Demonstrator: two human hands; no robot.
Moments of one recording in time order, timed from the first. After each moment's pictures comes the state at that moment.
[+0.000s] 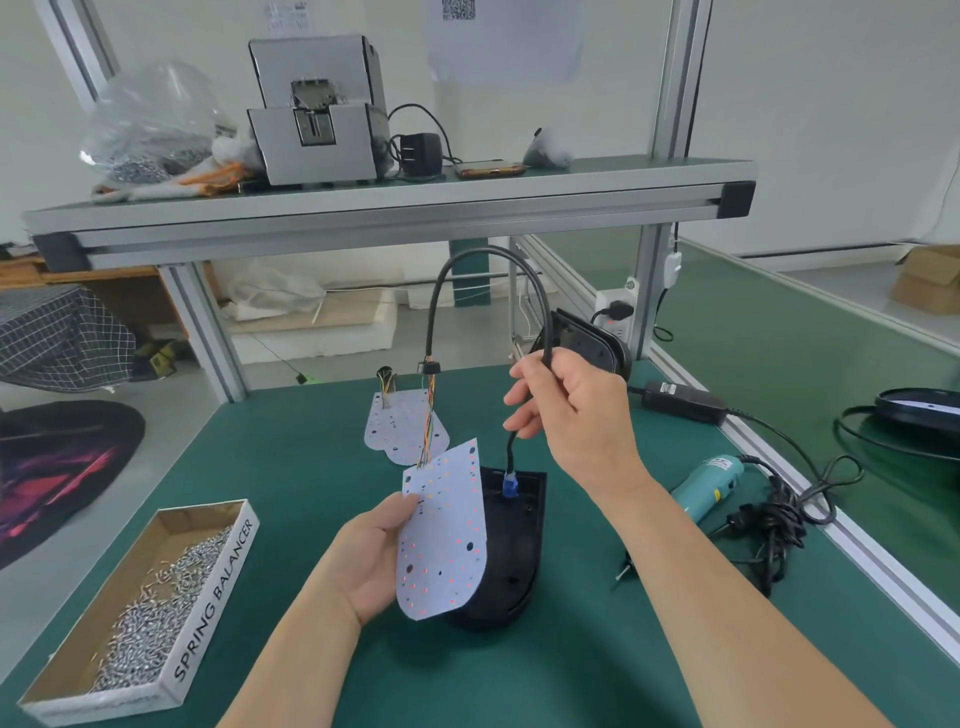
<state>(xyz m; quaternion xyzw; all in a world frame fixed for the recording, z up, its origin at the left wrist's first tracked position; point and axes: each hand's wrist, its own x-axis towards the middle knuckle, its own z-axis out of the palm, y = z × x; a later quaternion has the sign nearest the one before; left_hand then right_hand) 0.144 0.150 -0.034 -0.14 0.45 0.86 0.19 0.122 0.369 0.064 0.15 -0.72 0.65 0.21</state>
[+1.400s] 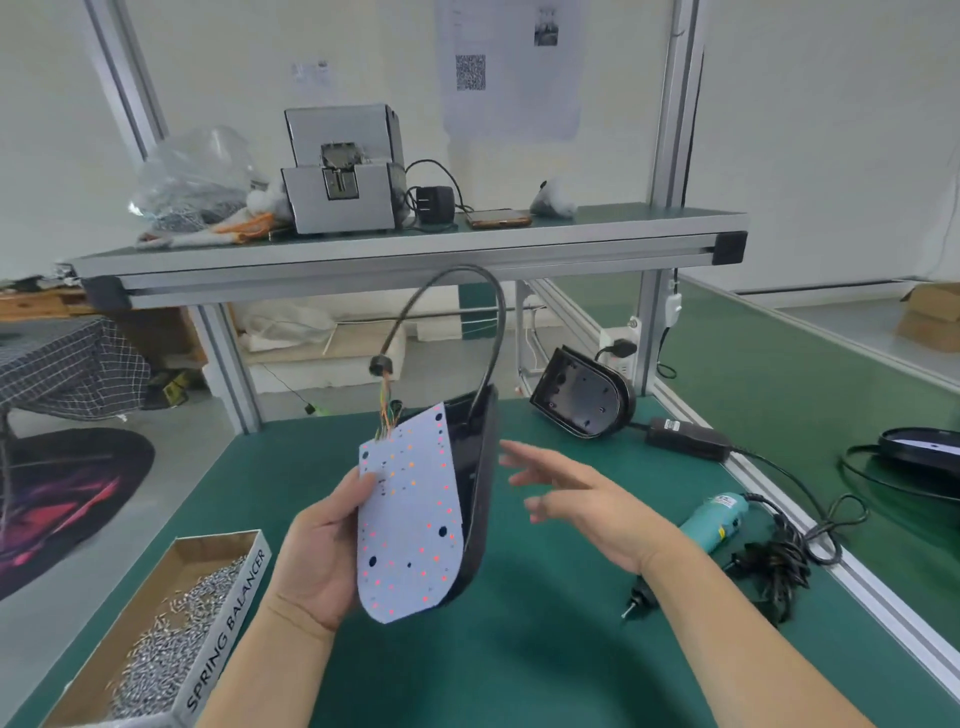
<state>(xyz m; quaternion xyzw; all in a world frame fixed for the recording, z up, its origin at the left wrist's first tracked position) 0.163 0.133 0.029 -0.03 0.39 0.92 0.08 0.123 0.399 0.030 0.21 -0.69 0.67 -0.14</state>
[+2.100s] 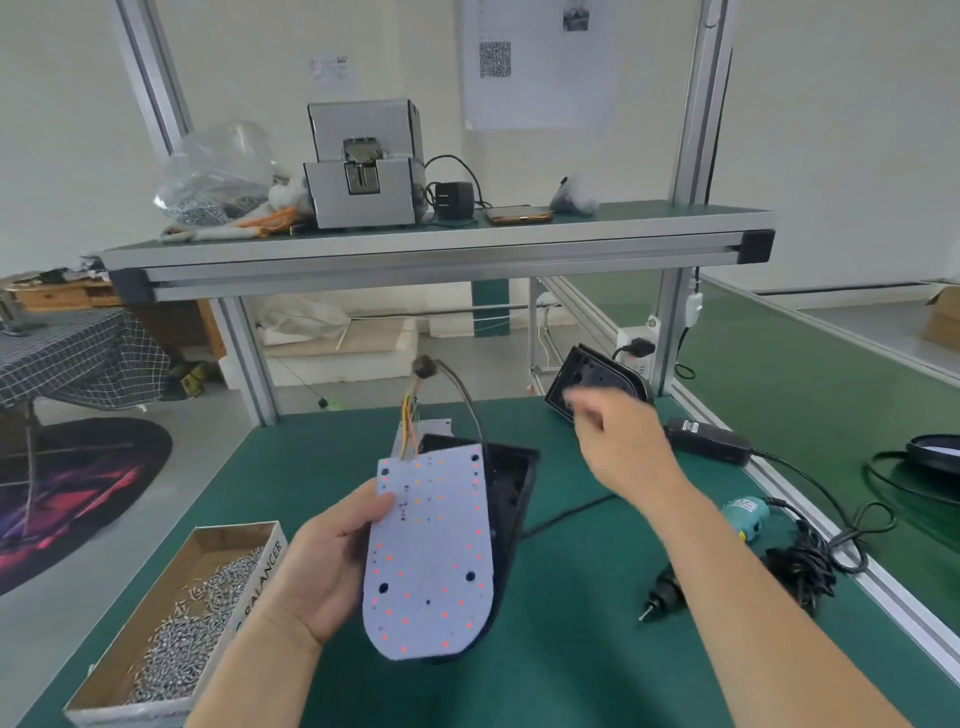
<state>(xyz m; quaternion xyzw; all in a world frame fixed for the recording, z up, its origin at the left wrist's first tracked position) 0.180 0.123 0.036 -0.05 0.50 0.86 0.08 0.104 0.393 0.078 0.07 -0.92 0.33 0.17</state>
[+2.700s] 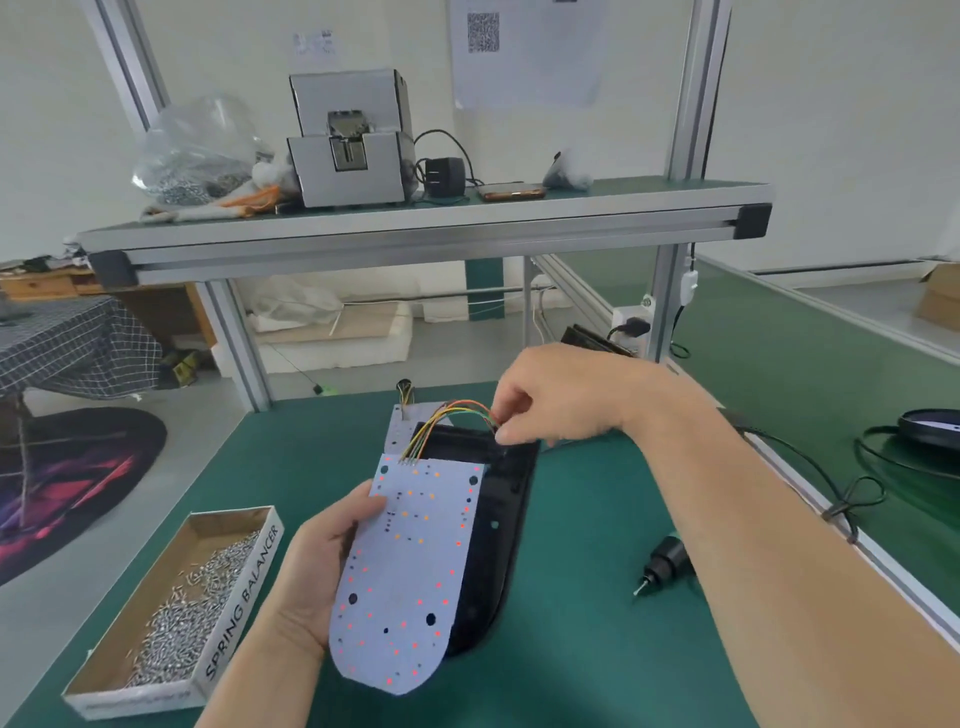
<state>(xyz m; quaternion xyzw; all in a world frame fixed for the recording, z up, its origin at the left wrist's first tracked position) 0.189 0.121 0.016 -0.04 0.49 0.87 0.10 0.126 0.355 0.164 0.30 -0.95 0.10 -0.06</state>
